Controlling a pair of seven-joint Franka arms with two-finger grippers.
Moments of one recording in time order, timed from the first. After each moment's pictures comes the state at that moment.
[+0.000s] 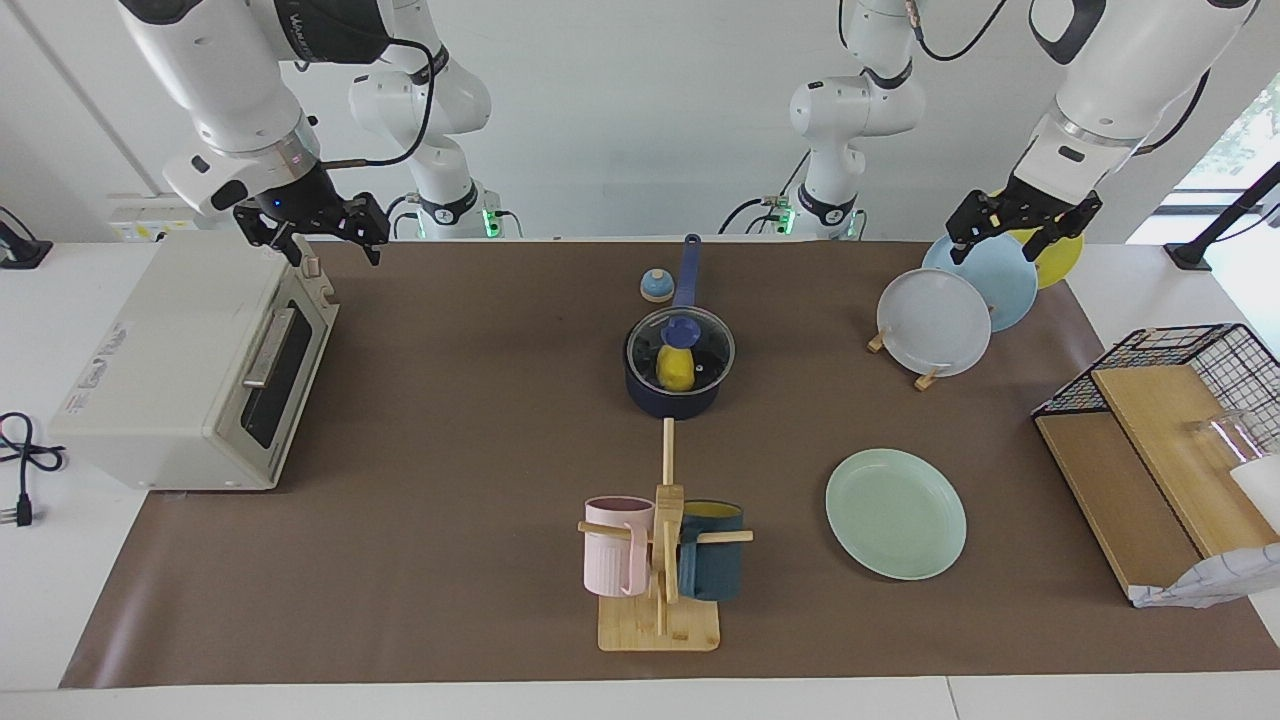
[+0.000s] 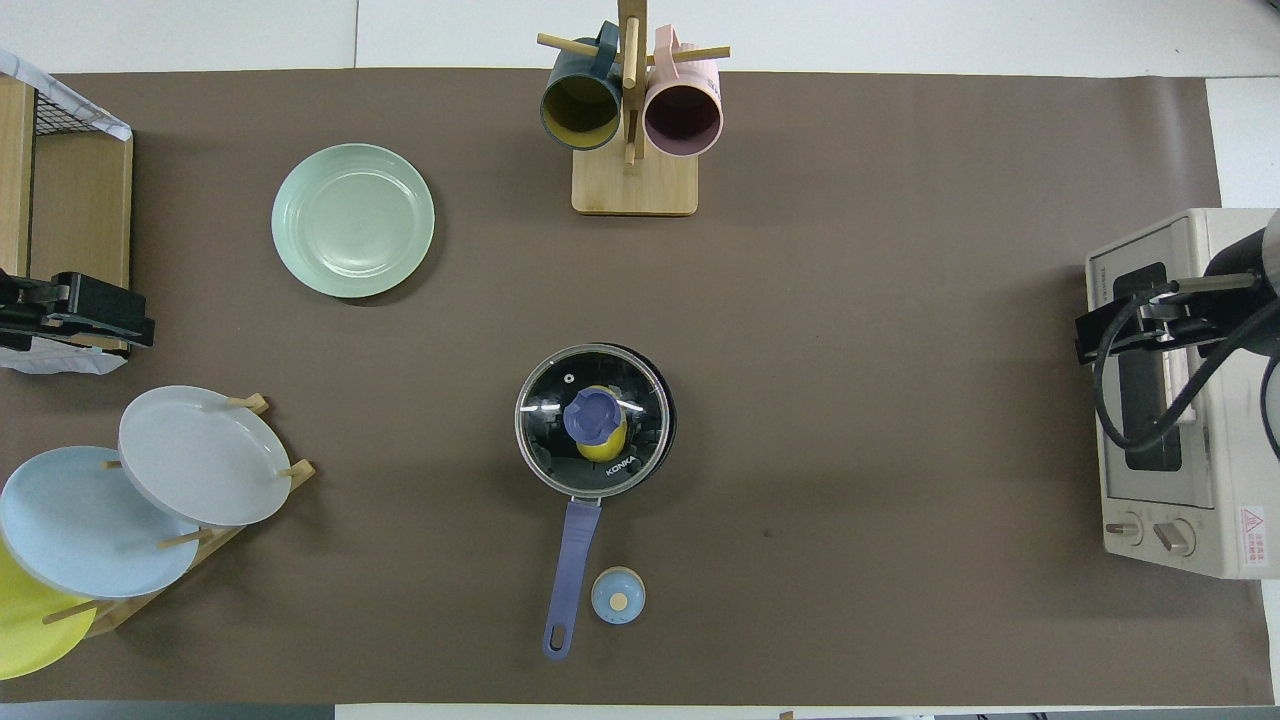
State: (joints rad) left arm -0.01 -0.03 -0.08 -1.56 0.01 1.47 -0.04; right arm 0.00 -0.01 0.04 -1.58 -0.03 1.44 0.02
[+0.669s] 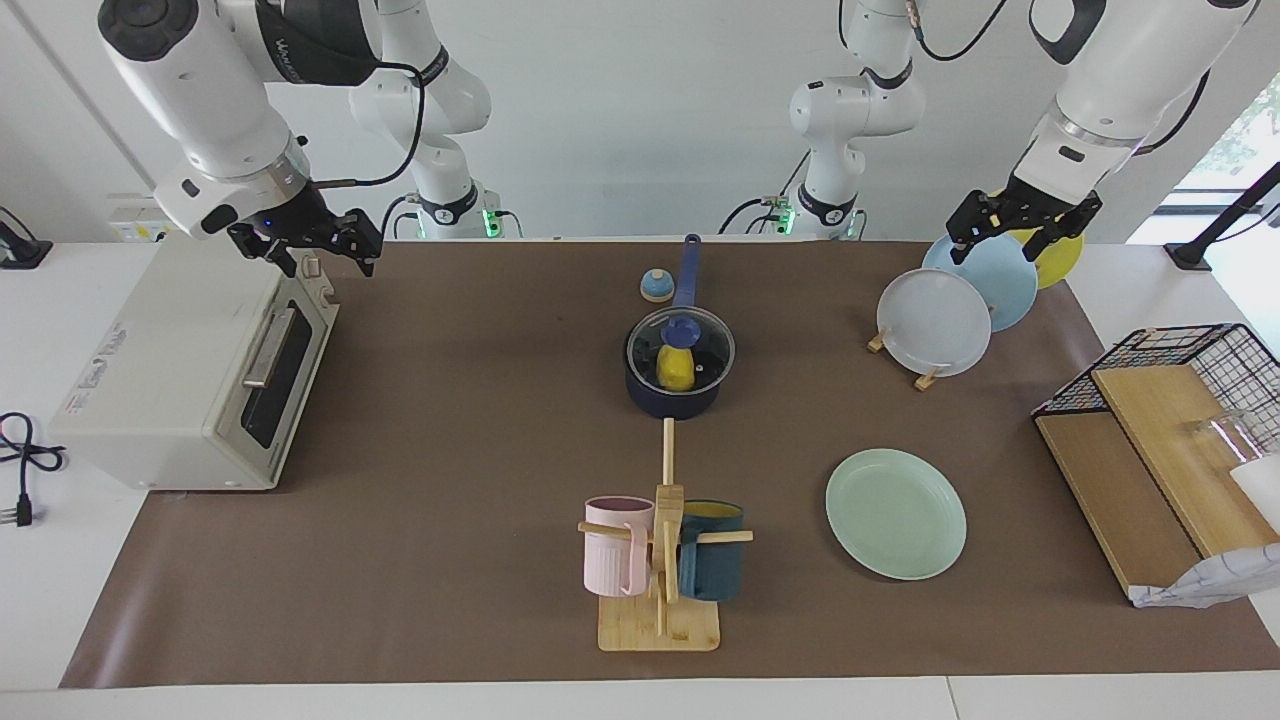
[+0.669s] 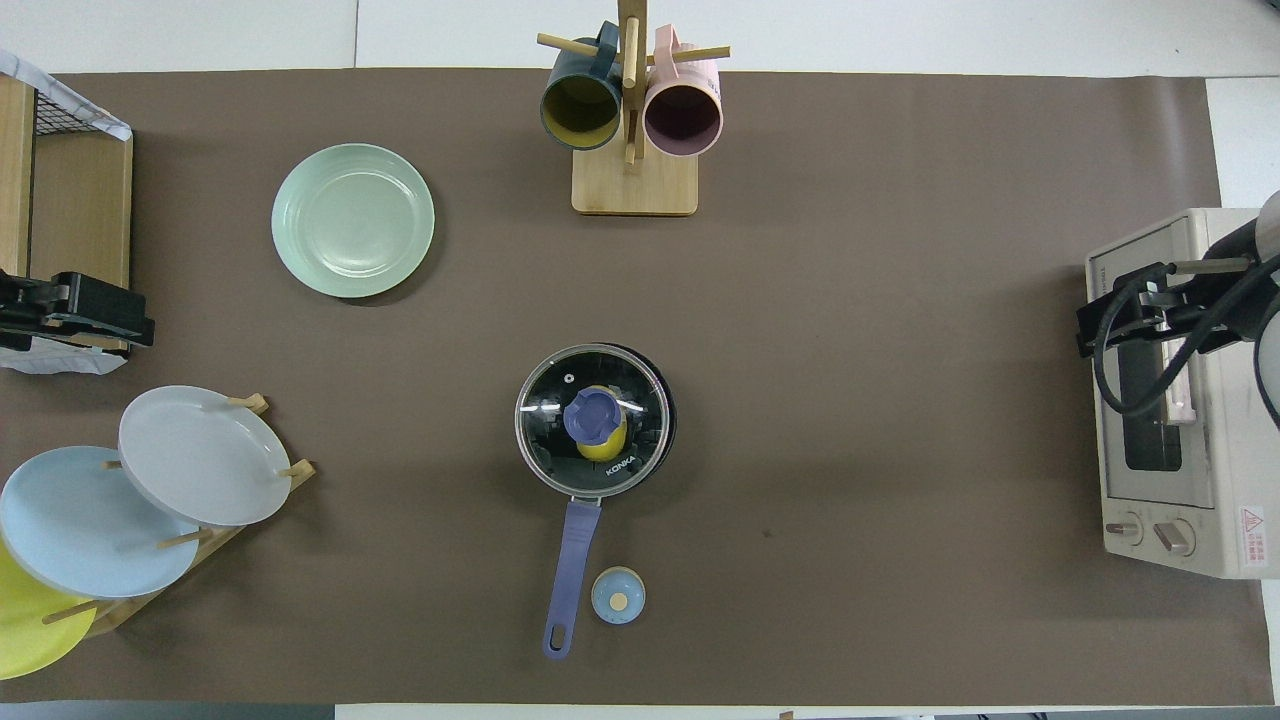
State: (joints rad) left arm -0.01 -0.03 -0.08 -1.56 0.01 1.47 -0.04; right arm -0.01 0.03 0.02 -1.56 -0.03 1.43 0.02
